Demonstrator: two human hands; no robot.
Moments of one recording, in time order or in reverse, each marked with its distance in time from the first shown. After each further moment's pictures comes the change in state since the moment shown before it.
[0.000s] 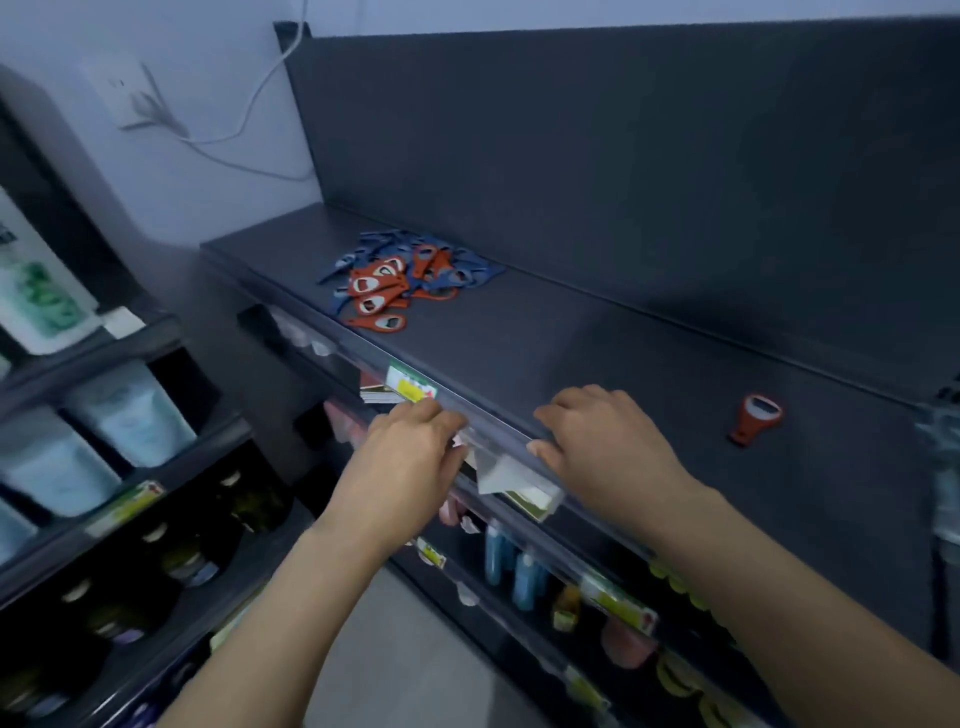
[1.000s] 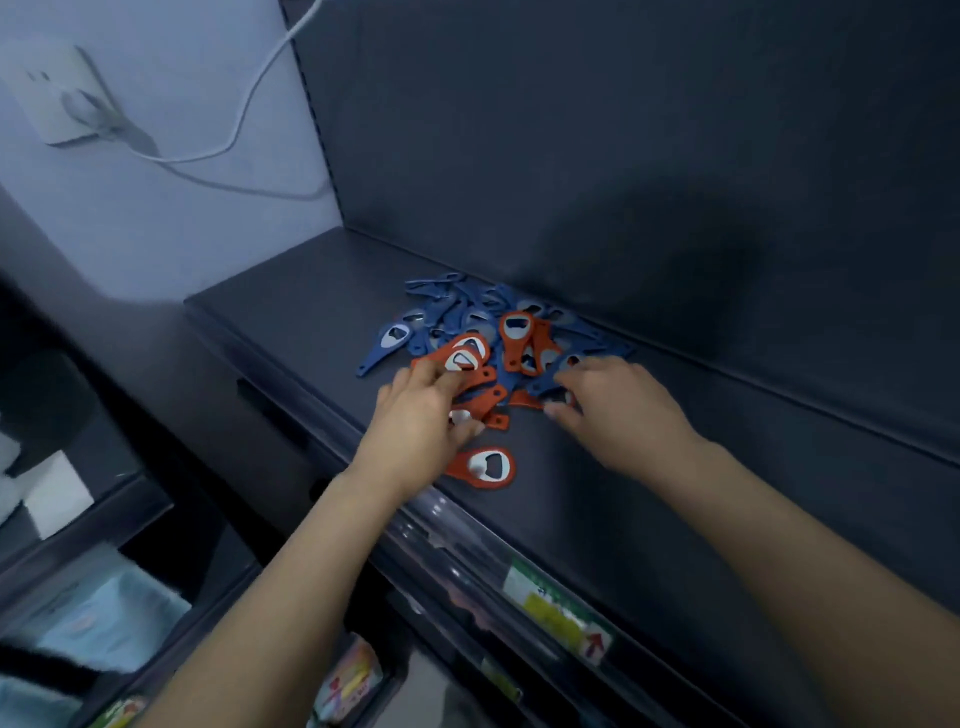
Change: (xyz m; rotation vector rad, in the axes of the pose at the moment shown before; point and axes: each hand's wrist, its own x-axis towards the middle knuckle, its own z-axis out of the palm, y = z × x) left_hand 0.250 -0.241 0.042 -0.081 -0.054 -0.107; right_hand 0.319 0.015 0.079 0.075 -0.059 0.171
